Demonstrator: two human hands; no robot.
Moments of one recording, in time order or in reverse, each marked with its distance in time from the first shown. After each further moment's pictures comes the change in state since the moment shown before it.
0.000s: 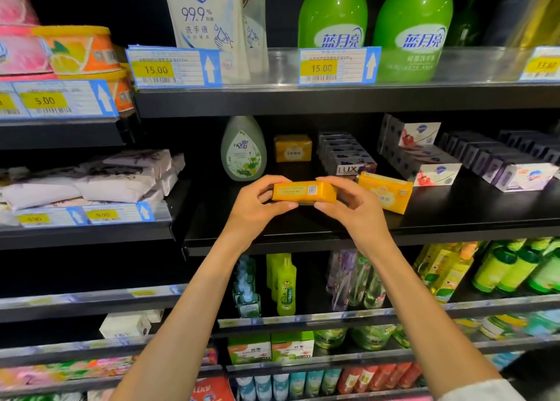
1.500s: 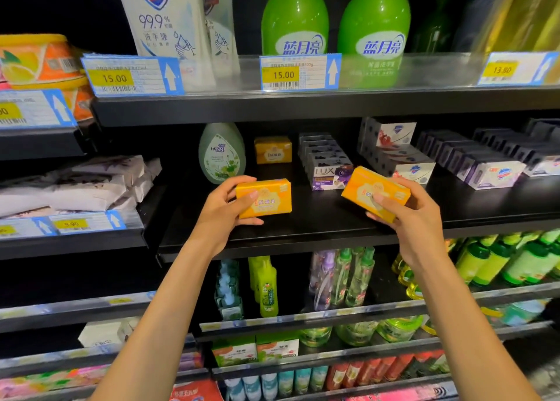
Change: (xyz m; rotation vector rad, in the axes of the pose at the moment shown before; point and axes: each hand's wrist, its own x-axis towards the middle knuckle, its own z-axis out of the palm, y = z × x) left_hand 0.004 0.003 -0.004 -0.207 0.089 -0.229; right_hand -0.024 -0.004 -0.110 0.139 0.430 0.227
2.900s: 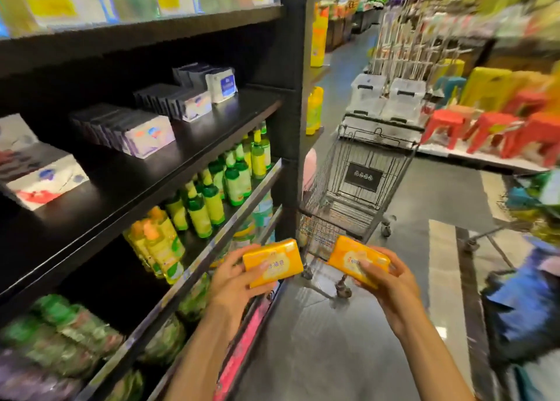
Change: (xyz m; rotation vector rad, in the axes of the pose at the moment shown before) left_hand -0.157 -0.178 0.432 -0.177 -0.761 -0.574; right_hand -0.302 0.008 -0.381 0.079 0.986 0.126
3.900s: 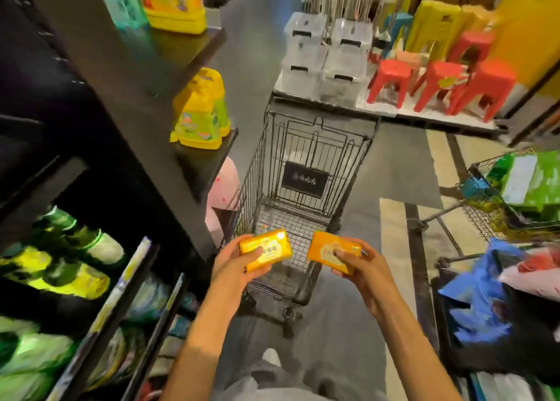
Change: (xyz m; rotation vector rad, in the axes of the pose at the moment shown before) left_hand 0.493 -0.094 0.294 0.051 -0.107 -0.328; right_hand 0.481 -0.065 -0.120 -0.091 0.219 0.195
